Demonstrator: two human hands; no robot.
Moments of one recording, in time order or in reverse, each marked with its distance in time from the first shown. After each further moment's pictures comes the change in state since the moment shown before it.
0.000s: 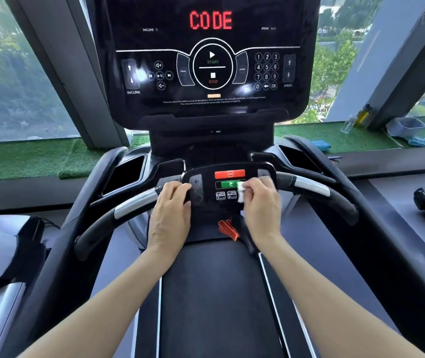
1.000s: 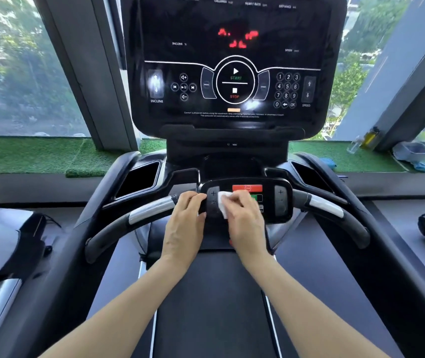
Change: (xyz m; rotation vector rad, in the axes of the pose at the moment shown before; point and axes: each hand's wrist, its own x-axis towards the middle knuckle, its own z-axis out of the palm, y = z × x) left_hand 0.000 -0.006 -0.001 -0.090 0.014 -0.045; right_hand -0.019 -0.041 0.028 0.089 -0.102 -0.198
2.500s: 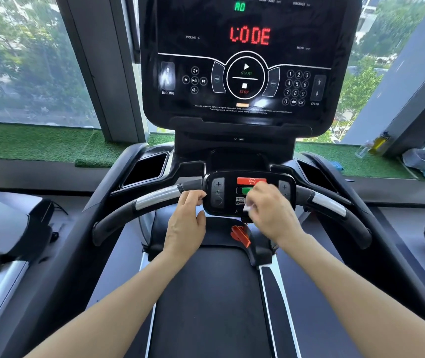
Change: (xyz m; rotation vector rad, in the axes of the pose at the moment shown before) left_hand -0.016 -0.002 -0.002 -0.131 -0.049 -0.166; right_hand 0.025 0.029 -0.050 -0.304 -0.292 -0.263
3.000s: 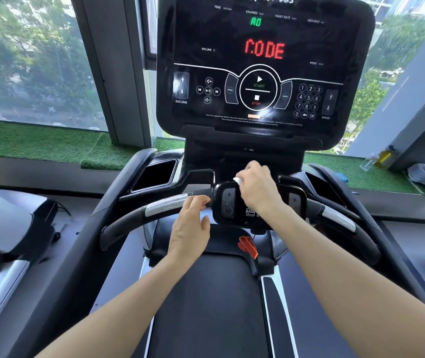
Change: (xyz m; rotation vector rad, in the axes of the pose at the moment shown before) left_hand 0.008 -0.004 -0.010 -0.002 -0.007 -0.067; right_hand 0.077 -0.035 0.001 -0.067 -0.129 0.177
